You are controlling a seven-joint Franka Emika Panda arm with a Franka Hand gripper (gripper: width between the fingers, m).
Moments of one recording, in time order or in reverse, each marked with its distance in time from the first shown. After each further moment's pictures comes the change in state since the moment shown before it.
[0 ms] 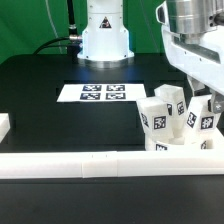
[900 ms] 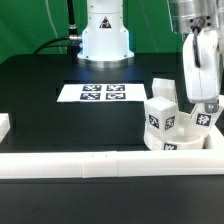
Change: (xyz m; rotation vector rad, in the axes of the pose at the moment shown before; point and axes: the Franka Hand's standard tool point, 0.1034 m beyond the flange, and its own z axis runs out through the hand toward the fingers) arm -0.008 0.004 0.001 0.016 -0.018 0.469
